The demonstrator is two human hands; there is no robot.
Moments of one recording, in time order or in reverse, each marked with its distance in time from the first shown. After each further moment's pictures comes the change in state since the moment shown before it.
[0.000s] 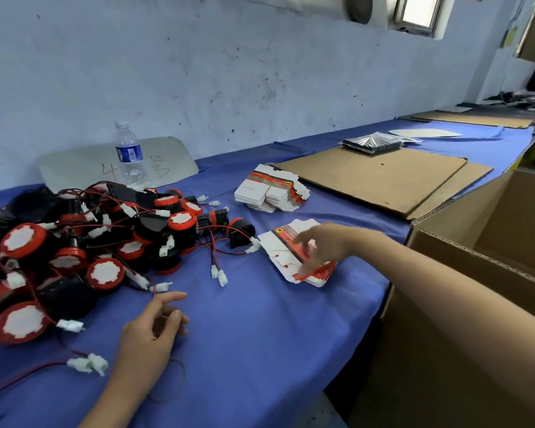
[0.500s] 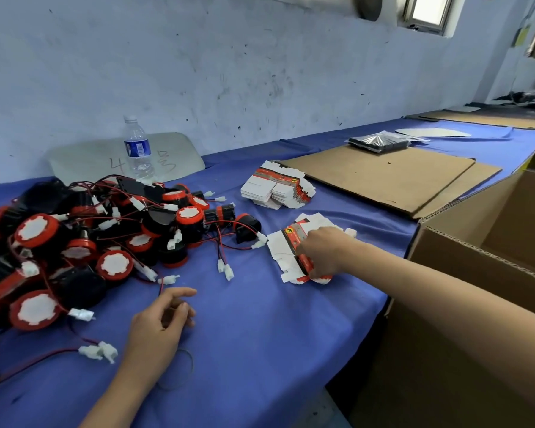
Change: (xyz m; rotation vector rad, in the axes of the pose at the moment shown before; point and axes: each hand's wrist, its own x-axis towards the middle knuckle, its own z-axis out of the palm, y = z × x) left_hand 0.000 -0.002 0.000 0.021 0.000 0.029; right_hand -0.004 -0.027 0.022 -0.598 0.185 -0.150
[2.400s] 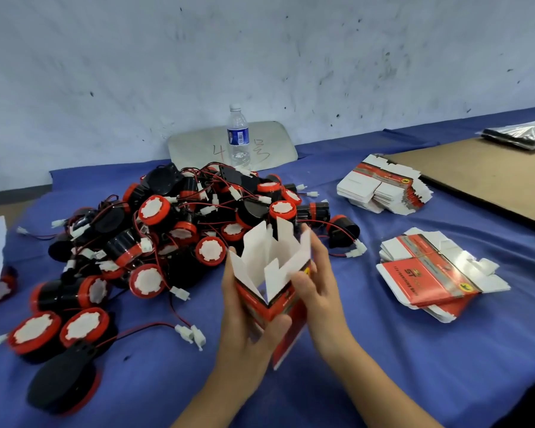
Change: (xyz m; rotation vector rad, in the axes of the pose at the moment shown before) left_hand -0.010 0.016 0.003 -0.422 0.126 0.208; right_hand 0.027 -0.178 -0.029 2.143 0.603 -0.248
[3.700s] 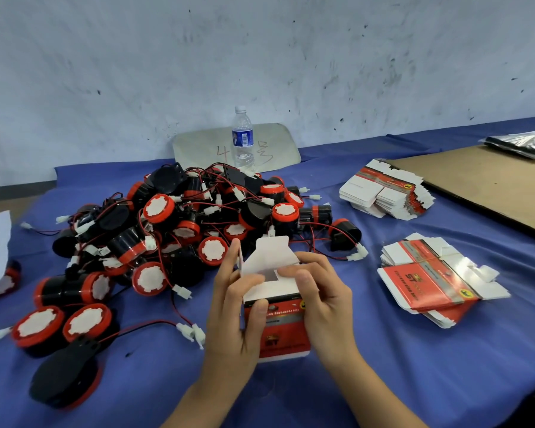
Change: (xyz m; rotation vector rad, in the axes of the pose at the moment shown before) left_hand 0.010 -0.003 -0.006 0.578 0.130 0.385; right_hand -0.005 -0.007 0.003 -0.227 0.177 -0.158
